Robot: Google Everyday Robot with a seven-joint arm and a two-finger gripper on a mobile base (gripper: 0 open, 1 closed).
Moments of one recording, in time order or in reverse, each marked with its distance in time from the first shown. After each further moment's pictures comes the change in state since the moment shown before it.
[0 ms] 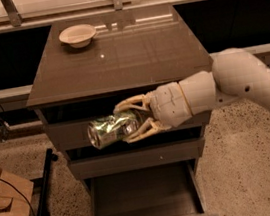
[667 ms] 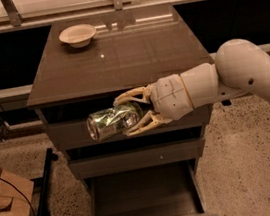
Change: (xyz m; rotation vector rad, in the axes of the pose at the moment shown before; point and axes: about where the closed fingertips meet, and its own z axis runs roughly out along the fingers) arm -0.014 -0.017 -0.008 0.015 0.020 -0.037
